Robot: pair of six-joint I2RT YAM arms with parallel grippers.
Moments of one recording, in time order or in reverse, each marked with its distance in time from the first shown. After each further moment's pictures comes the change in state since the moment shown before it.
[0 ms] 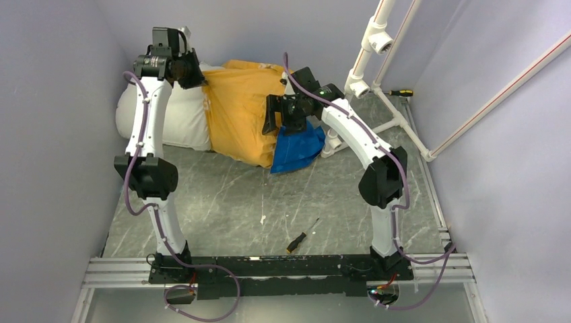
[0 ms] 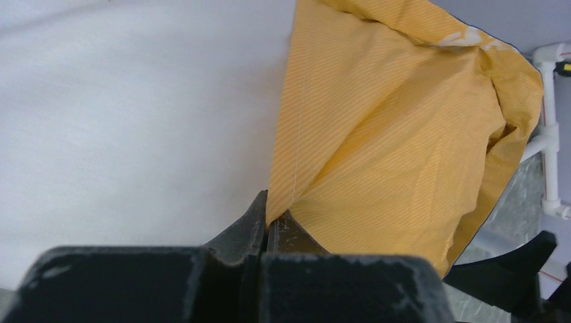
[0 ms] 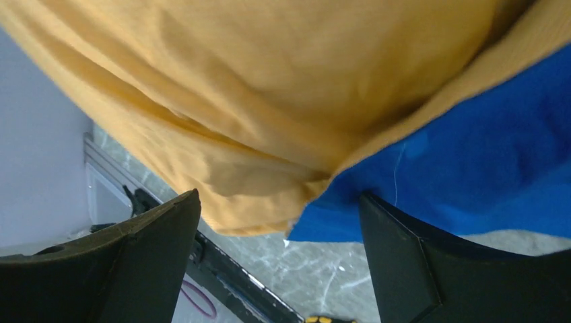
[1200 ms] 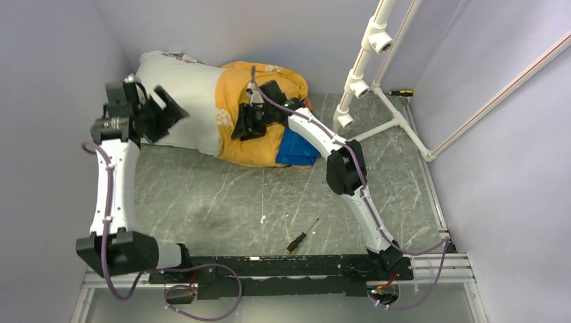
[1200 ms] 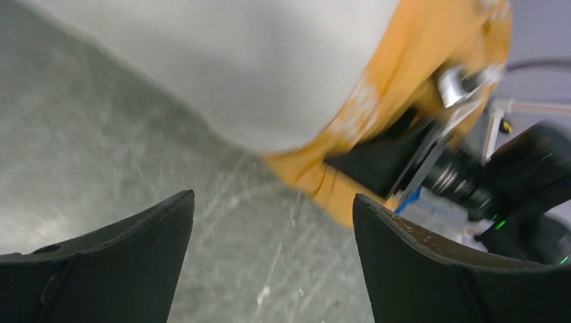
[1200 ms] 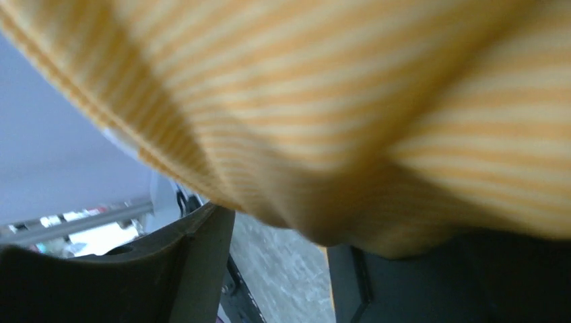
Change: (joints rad) left arm 0.193 -0.634 -0.760 0.161 0.014 -0.222; right arm 0.101 0.425 0.251 0.278 -0.285 0.094
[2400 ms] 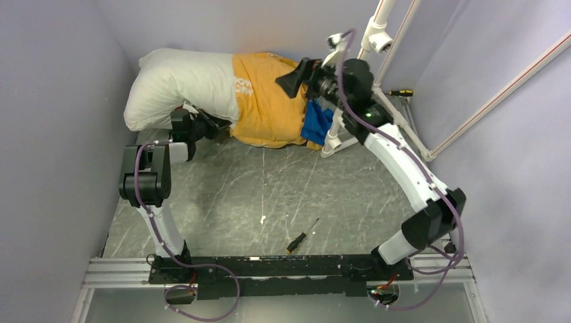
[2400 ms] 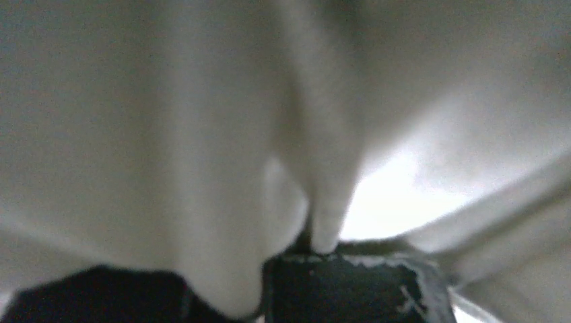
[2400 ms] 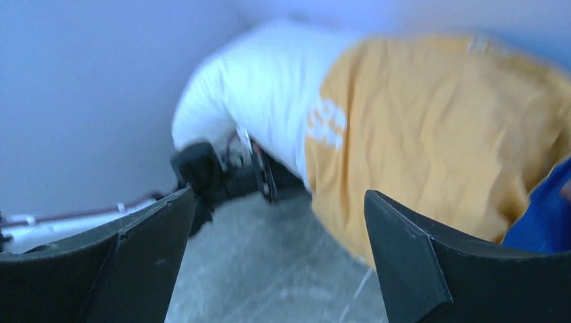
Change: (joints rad) left arm -0.130 0.546 -0.608 1.509 0.401 -0.494; right arm -0.158 -0.836 -0.684 0.478 0.379 -0.096
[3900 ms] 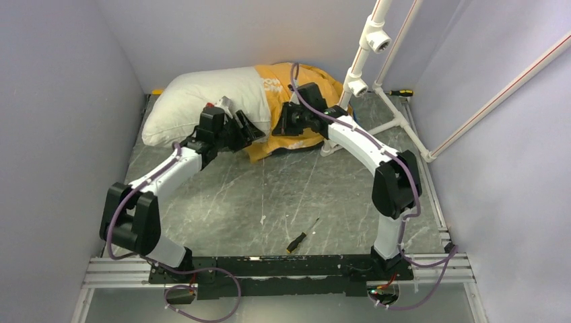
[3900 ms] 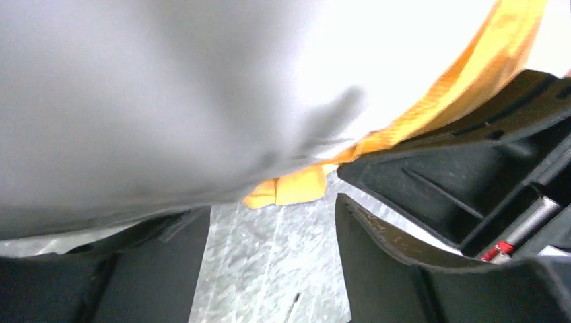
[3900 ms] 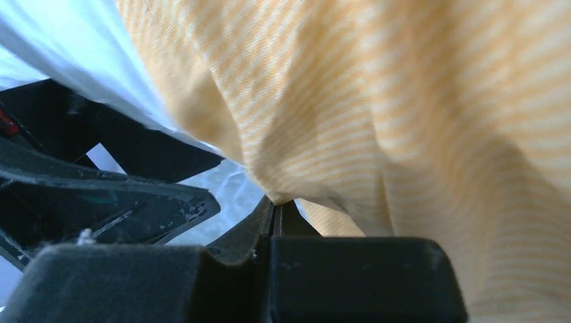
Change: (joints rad) left arm -0.372 -0.436 -0.034 -0.595 -0.325 0.206; right arm 0.068 0.283 0.016 -0.316 -0.023 0.075
